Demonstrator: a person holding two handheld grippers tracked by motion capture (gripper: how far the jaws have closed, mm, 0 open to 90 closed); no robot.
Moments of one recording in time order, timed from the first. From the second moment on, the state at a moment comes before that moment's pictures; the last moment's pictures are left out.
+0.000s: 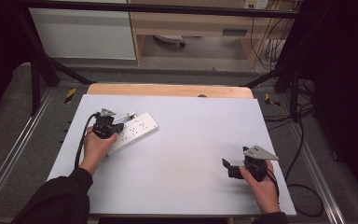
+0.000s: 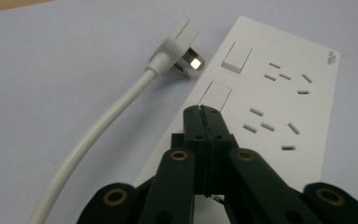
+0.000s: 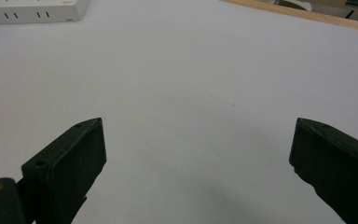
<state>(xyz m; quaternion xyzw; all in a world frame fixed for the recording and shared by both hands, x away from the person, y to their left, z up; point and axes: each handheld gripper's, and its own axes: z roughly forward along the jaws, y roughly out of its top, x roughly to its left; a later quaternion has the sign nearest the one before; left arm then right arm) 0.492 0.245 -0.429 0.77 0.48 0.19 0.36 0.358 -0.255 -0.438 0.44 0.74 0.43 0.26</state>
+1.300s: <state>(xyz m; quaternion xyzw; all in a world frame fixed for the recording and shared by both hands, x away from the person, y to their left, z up) 0.489 0.241 -0.424 0.76 0.48 0.22 0.39 0.358 -0.255 -0.435 0.43 0.74 0.44 0.26</state>
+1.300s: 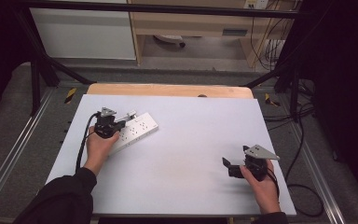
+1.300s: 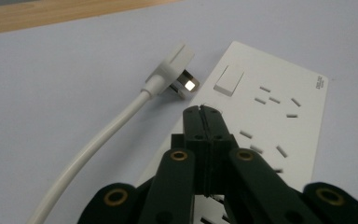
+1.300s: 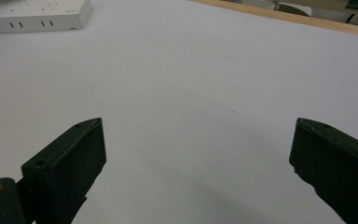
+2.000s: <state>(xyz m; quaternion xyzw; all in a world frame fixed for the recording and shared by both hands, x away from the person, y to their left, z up) 0.493 0.232 -0.411 0.74 0.47 0.24 0.42 0.358 -0.257 -0.435 0.44 0.74 0.44 0.26</state>
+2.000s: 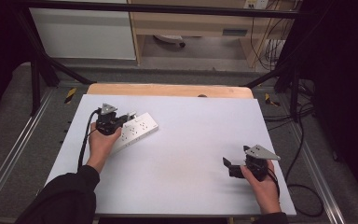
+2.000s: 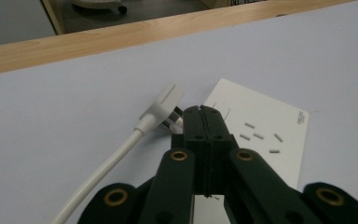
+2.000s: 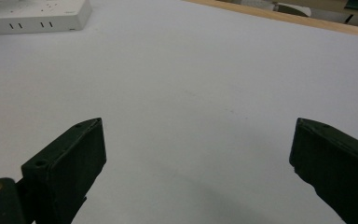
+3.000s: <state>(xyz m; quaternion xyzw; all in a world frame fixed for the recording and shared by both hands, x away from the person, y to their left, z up) 0.499 0.223 -0.392 0.70 0.46 0.24 0.49 0.357 -0.256 -0.435 0.43 0.74 0.44 0.26</state>
